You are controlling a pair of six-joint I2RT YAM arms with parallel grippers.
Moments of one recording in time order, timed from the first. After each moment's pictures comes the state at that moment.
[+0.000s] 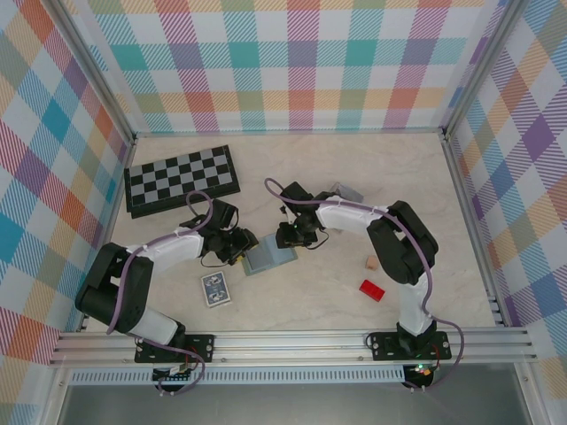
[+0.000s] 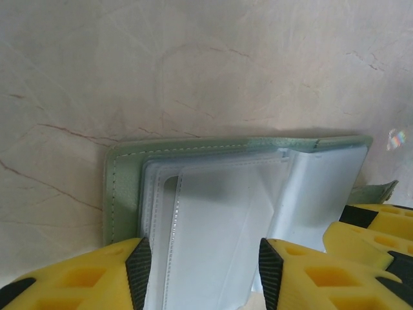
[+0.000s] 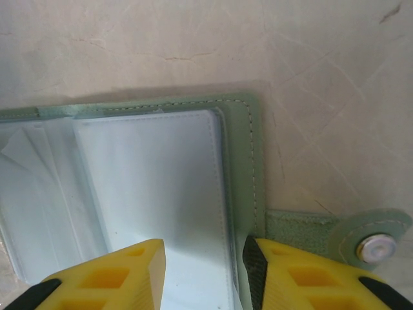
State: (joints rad) left arm -0.43 1.50 0.74 -0.34 0.29 -1.02; right arm 0.75 1.98 1.33 -0.61 -0.26 0.52
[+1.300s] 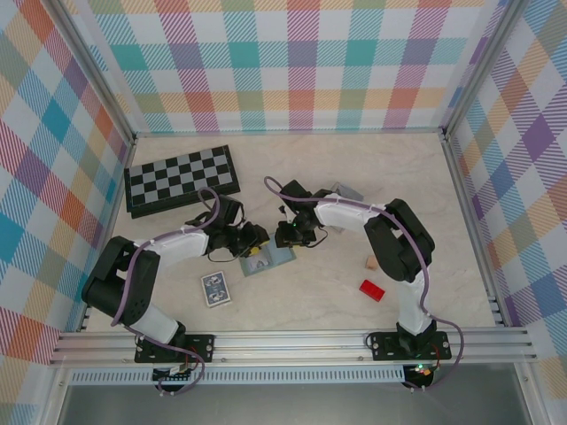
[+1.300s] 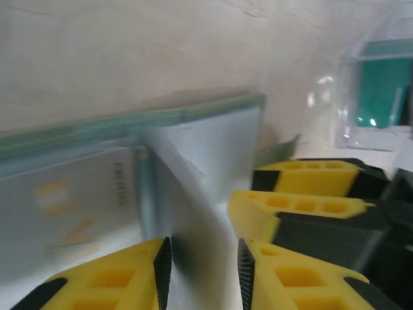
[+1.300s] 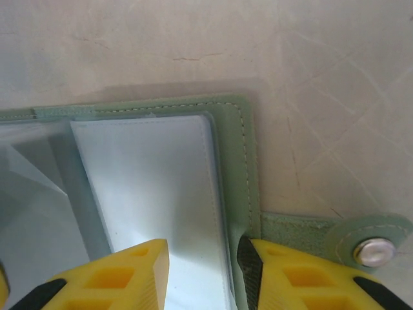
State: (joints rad) left arm -0.46 1.55 0.75 -0.16 0.48 -1.00; right arm 0.74 2.01 1.37 -0.64 -0.30 0.53
